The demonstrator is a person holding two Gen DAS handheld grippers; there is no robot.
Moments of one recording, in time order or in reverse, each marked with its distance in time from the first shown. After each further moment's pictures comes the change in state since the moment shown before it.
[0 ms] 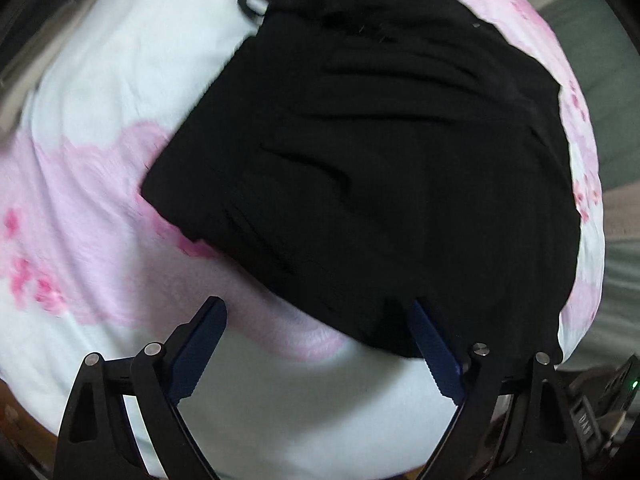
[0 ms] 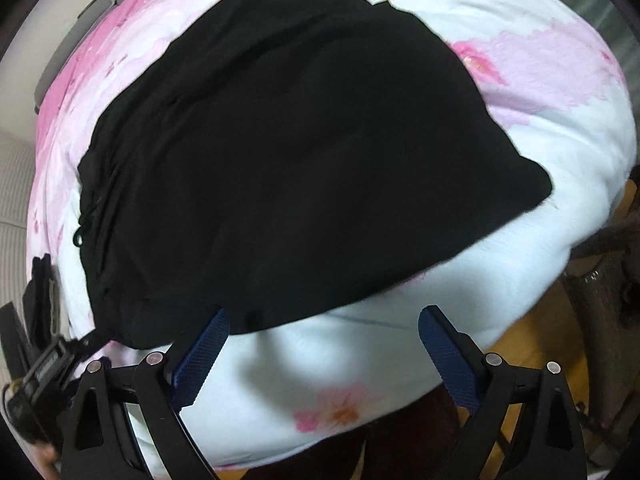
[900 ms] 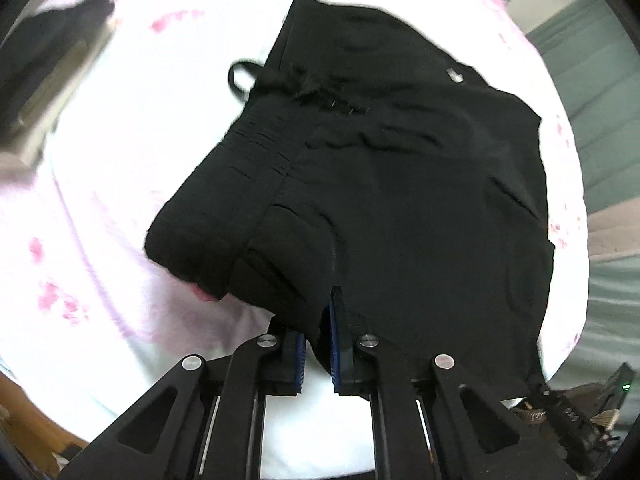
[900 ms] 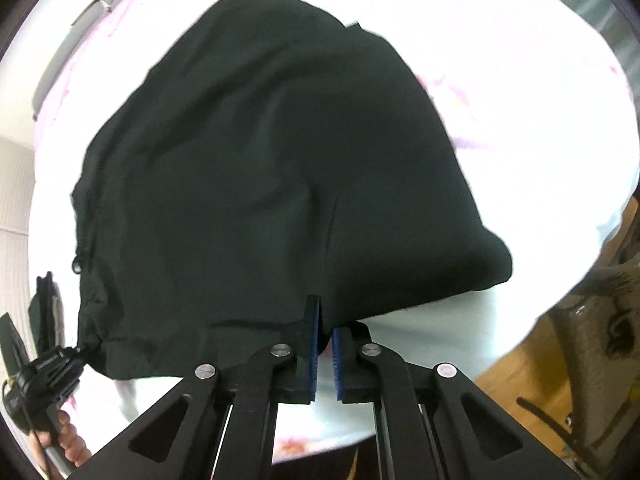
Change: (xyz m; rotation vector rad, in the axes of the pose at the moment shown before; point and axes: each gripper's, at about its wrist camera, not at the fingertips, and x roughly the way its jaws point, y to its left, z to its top) left arm -0.071 -0.057 0.000 0.021 -0.122 -0.002; right arm -0.012 -0.022 0.053 -0.009 -0.001 0.021
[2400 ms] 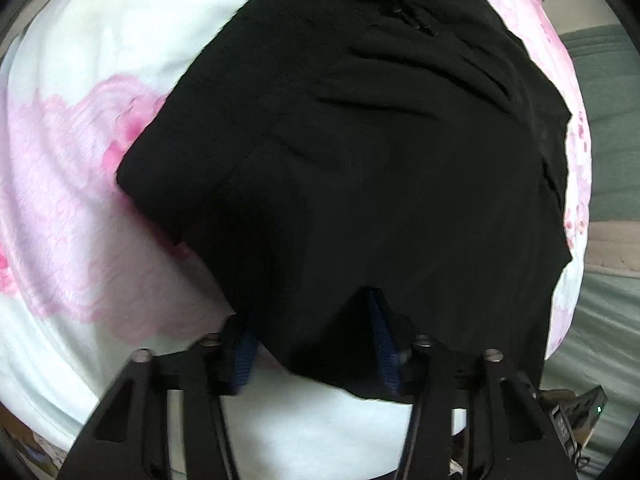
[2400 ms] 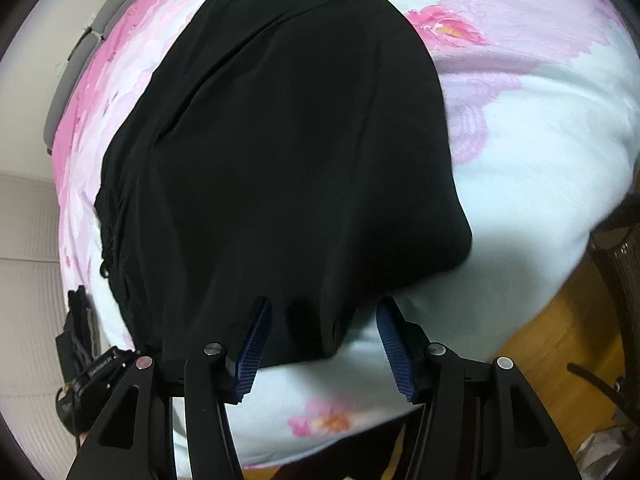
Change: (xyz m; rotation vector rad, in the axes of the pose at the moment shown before) left arm 0.081 0.037 -0.017 -0.127 0.206 -0.109; right arm 0.032 -0.031 -0.037 0.146 0.034 0.139
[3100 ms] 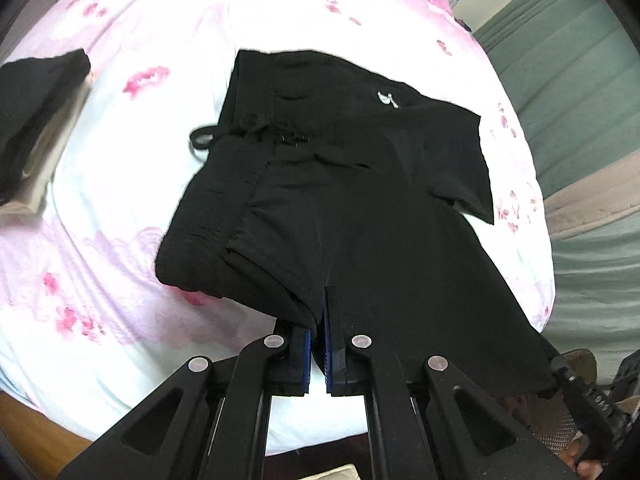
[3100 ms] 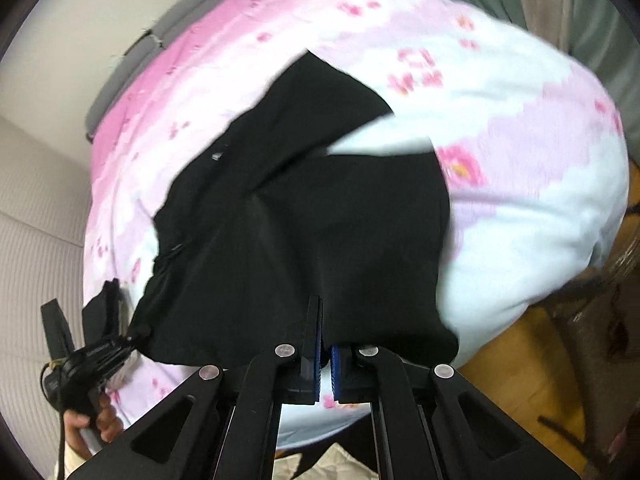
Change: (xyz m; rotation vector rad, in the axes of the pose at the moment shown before) left arm -0.140 -0.059 -0.009 0.241 -0.220 0.002; right arm -0.150 0.047 -0.003 -0.184 -0.174 0.037
